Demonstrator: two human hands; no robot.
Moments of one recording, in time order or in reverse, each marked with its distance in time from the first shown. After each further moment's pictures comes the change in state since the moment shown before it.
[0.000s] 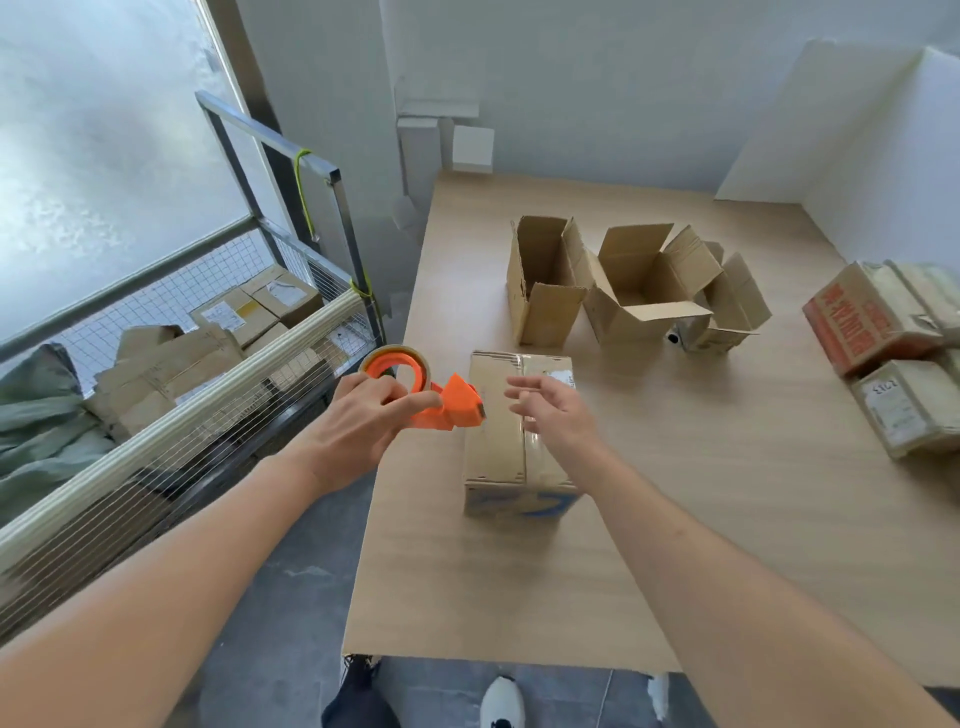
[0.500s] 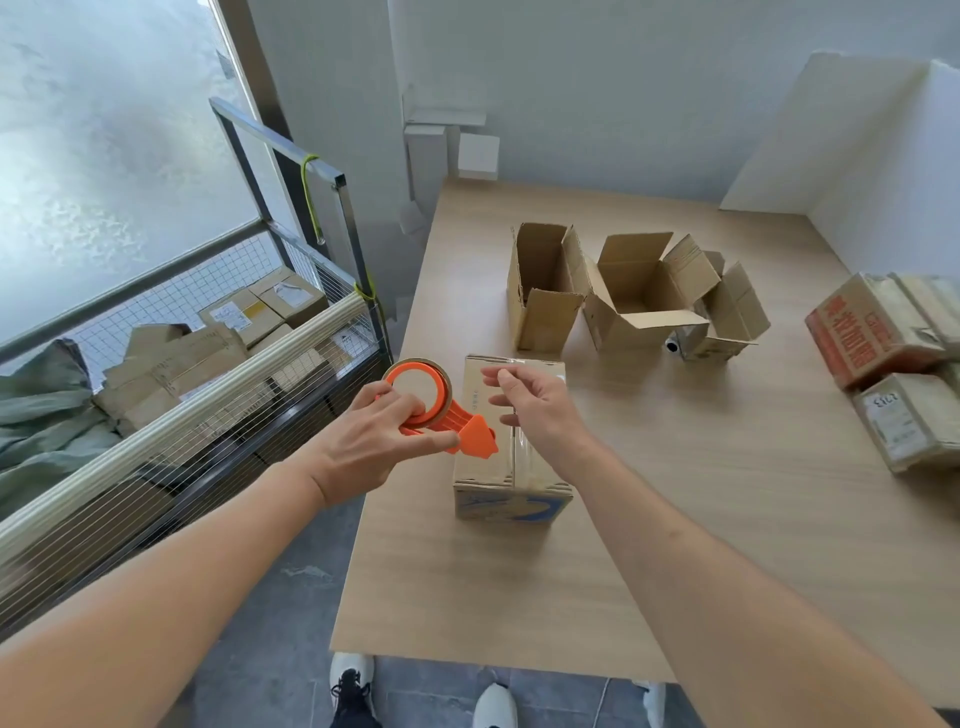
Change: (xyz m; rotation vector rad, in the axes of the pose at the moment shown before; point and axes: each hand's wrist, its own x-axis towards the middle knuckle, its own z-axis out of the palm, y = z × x) left_hand 0.001 0.021 0.010 0.290 -0.029 0.215; right_hand -0.009 -0.030 0.001 -0.059 -0.086 -0.100
